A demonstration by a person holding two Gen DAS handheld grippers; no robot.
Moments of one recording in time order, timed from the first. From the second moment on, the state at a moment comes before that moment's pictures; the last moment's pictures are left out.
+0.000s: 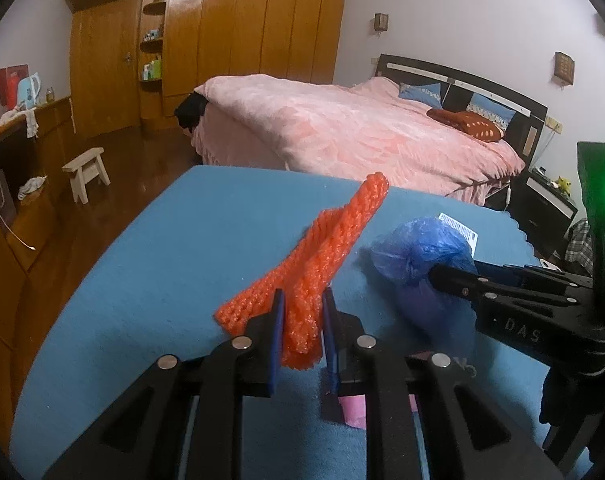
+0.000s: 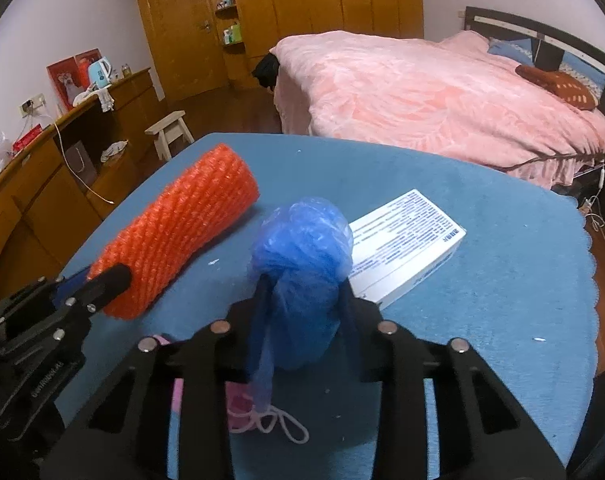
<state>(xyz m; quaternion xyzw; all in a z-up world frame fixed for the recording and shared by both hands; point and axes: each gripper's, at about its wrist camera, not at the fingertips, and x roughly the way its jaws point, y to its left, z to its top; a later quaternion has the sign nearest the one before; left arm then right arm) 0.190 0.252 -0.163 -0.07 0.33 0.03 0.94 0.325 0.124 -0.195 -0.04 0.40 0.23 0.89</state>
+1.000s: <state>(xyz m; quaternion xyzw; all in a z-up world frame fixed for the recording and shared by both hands) 0.155 0.195 -0.100 -0.06 0.28 -0.04 0.96 0.274 0.035 -0.125 0.00 0.34 0.19 0.92</state>
